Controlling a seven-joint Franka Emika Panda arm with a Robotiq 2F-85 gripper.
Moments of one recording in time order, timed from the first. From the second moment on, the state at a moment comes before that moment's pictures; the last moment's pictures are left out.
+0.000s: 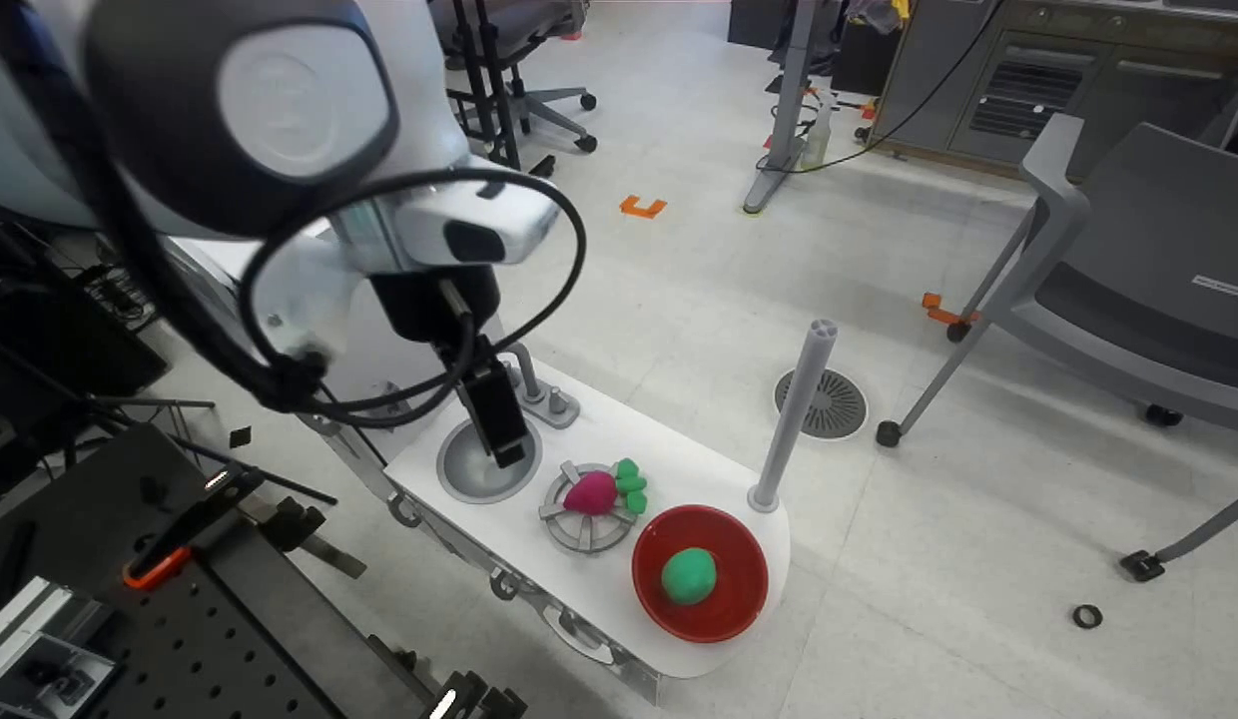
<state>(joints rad) 0.03 0.46 0.01 -2.23 -0.32 2.56 0.69</state>
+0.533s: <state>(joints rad) 0.16 0.99 -0.10 -1.79 -0.11 2.68 0.76</state>
